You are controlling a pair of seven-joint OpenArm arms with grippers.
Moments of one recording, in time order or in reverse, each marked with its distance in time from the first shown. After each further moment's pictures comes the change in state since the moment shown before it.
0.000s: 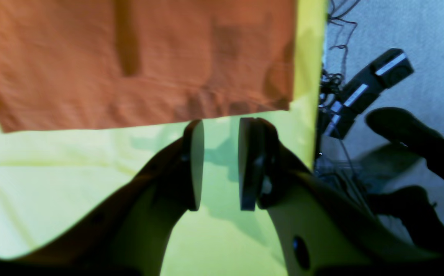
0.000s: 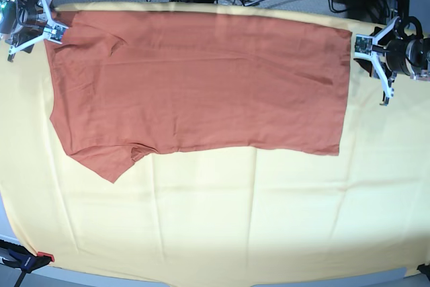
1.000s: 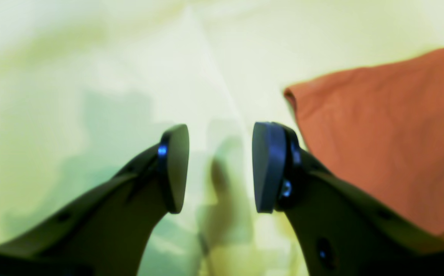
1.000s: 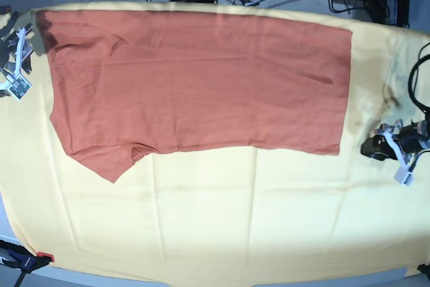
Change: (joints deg) left arm -30.4 32.9 -0.1 -70.0 -55.9 0.4 16.2; right arm -0.1 -1.2 19.4 5.4 1.7 -11.8 8.8
